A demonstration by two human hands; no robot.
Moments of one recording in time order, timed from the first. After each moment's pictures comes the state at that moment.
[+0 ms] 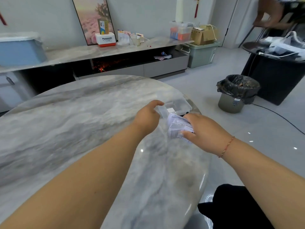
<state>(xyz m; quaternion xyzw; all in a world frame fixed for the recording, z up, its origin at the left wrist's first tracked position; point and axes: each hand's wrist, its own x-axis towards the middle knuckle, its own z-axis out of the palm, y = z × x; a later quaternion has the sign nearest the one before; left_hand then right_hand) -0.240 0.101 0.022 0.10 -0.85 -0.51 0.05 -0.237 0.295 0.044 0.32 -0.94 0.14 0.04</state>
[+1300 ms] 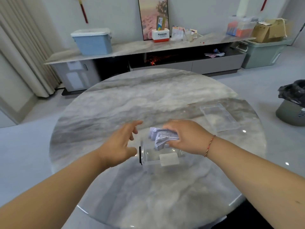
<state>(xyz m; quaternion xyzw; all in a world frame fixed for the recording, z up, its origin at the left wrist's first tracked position) -0.011 -0.040 0.010 0.10 -0.93 -0.34 0.03 -0.162 0.151 0.027 0.57 -0.80 0.18 -0.03</state>
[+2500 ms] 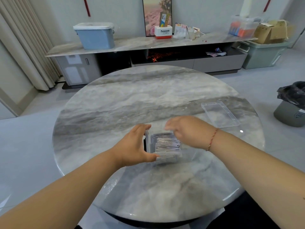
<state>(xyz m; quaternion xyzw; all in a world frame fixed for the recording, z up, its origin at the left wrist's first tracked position) -0.007 -0.014 -0.005 0.11 -0.95 -0.28 0.03 -0.156 0.140 0.032 0.57 -0.82 0.07 -0.08</state>
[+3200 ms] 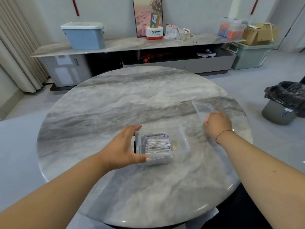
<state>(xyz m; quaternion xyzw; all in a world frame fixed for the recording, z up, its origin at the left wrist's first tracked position) -0.011 -0.016 -0.005 0.11 -0.94 -0.33 0.02 -0.266 0.211 -0.028 0.17 -0.98 0.07 0.07</state>
